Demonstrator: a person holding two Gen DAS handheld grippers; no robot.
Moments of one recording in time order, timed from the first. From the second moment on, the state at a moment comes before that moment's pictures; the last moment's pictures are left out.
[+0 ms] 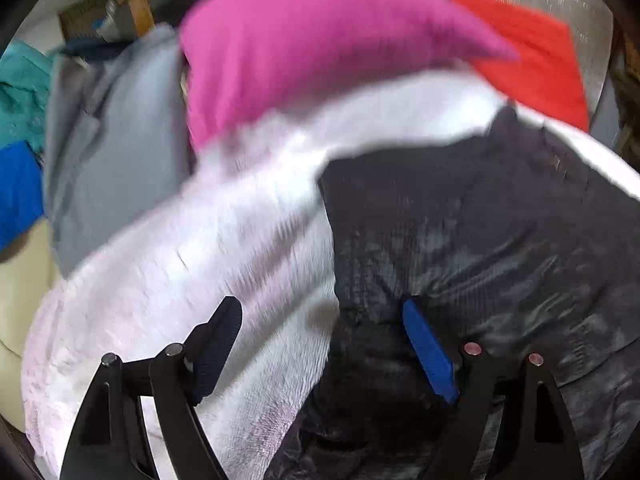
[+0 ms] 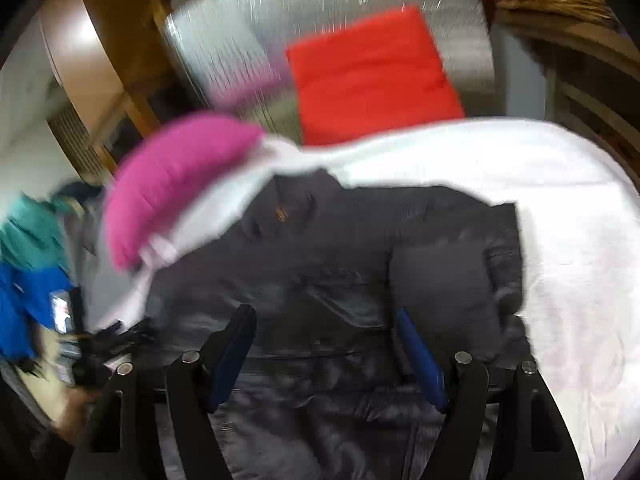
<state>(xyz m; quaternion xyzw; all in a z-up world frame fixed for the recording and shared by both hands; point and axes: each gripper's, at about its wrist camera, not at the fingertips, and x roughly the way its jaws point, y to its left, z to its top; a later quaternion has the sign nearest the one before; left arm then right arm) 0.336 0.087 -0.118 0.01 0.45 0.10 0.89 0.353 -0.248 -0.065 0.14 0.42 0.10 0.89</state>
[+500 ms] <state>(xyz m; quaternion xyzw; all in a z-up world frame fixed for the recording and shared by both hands) 0.408 0.120 -0.113 -0.08 0.49 -0.02 0.87 0.398 -0.199 -0.112 0.03 0.46 0.09 0.88</state>
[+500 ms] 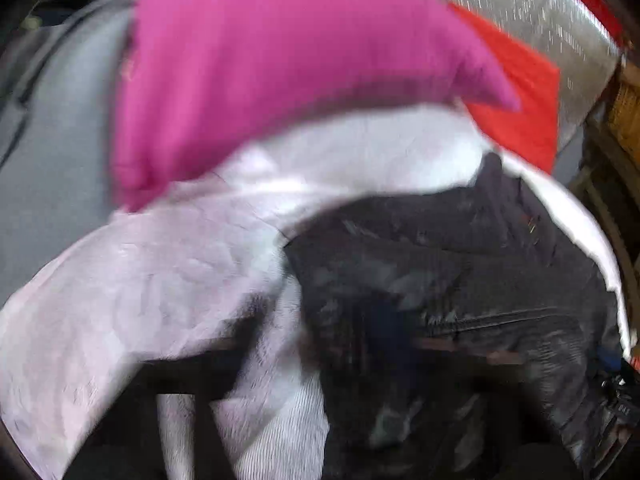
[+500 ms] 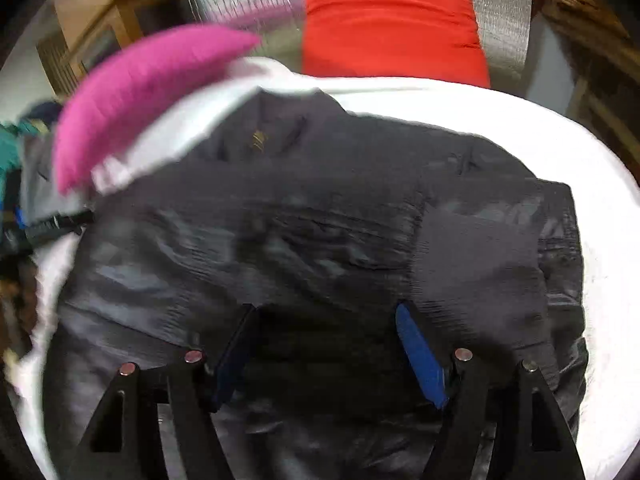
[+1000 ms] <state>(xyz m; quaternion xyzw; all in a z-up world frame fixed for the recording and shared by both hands) 0.333 0.128 -0.076 -0.11 0.39 0.03 0.91 0.380 -0.209 -0.107 0.05 0.45 0.11 0.89</state>
